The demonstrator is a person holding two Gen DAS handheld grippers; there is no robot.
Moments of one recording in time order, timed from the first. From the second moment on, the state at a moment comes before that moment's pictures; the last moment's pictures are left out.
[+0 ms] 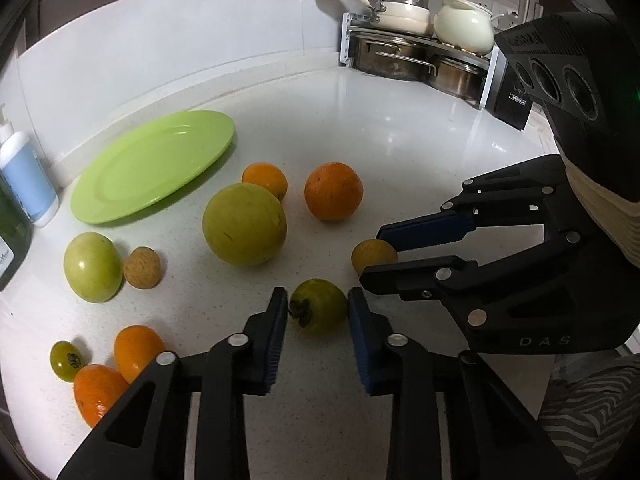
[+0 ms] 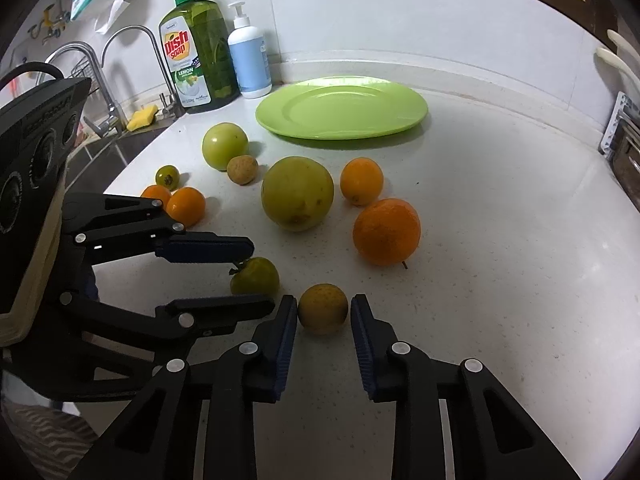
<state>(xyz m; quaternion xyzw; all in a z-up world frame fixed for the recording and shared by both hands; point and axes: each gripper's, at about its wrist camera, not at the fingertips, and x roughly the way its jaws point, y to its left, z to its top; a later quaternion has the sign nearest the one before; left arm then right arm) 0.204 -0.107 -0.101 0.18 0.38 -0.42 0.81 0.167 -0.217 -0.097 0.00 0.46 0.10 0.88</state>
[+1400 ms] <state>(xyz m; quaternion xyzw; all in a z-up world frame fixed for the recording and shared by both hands) 0.241 -0.053 -0.002 0.05 0.32 -0.32 0.89 0.196 -0.207 -0.002 0.03 0.35 0.07 0.93</state>
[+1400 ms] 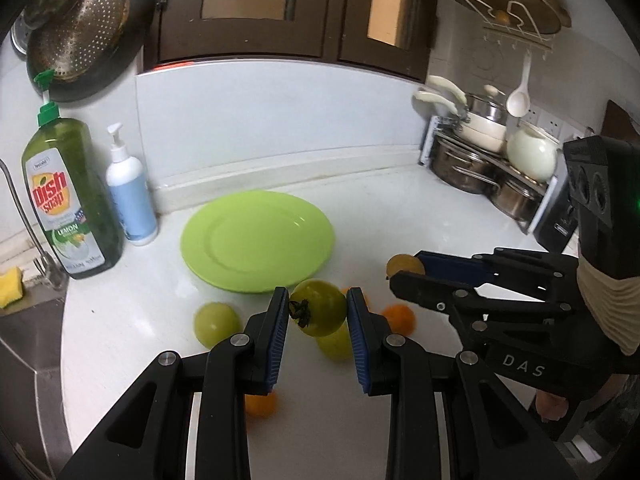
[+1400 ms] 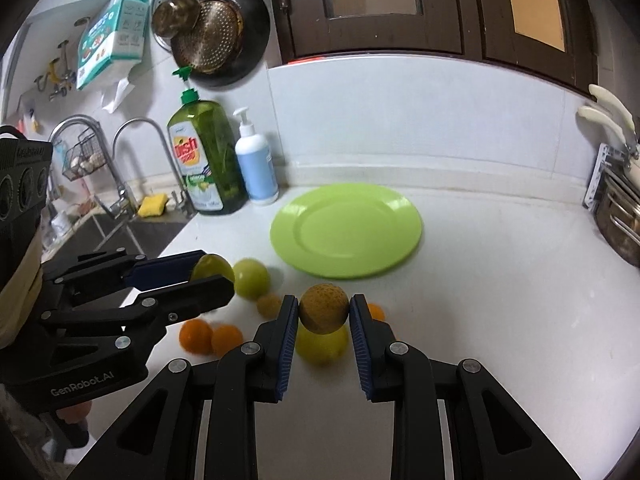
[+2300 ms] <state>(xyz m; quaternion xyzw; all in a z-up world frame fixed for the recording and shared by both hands) 0.387 -0.081 -0.031 0.06 0.42 -0.26 0.87 0.365 -0.231 -0.039 0.02 0.45 0.09 0.89</state>
